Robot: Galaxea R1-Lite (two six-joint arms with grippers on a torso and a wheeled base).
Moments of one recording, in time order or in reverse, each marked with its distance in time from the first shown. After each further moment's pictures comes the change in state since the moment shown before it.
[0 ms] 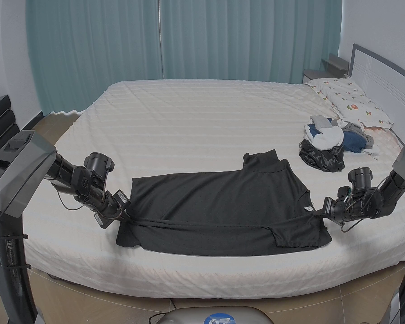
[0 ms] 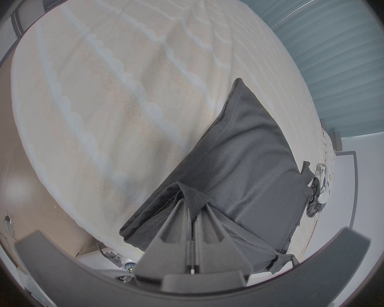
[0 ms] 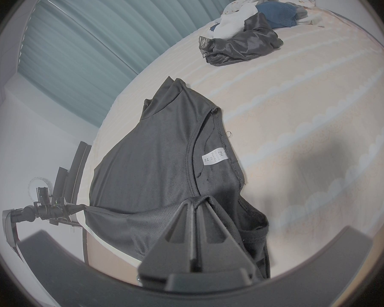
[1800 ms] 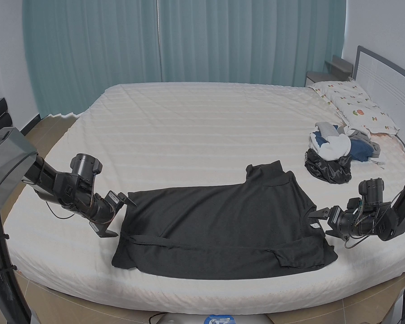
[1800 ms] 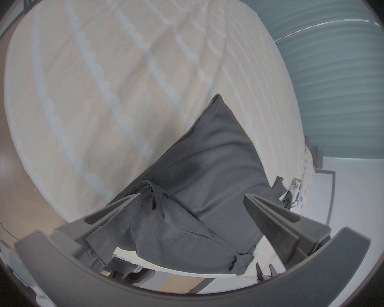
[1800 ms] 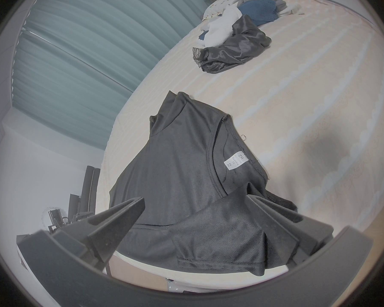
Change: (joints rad) left arm 0.003 -0.169 0.248 -0.149 -0.109 -0.148; right arm 0.061 -0.195 0.354 -0.237 -0.036 0.251
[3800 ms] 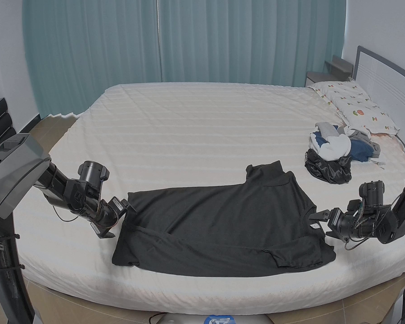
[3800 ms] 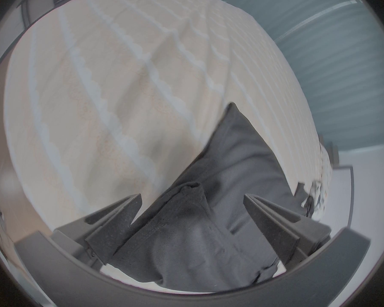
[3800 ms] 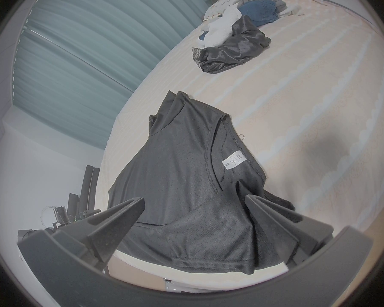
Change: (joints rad) left arm -0.012 0.092 -0.026 -0.048 0.135 0.095; right arm -0.001 0.007 0.031 -0.045 -0.004 -0.009
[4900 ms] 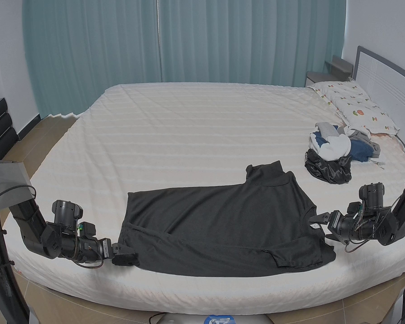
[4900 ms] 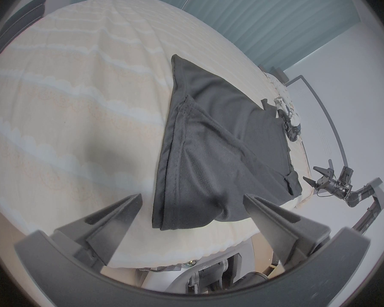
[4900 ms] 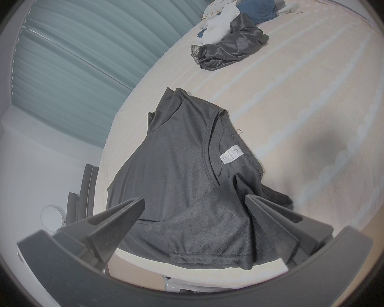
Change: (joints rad) left arm 0.106 -0.074 0.597 -0.574 -0.328 0.651; right arm 0.002 -0.001 0.019 -0.001 0.001 -0.003
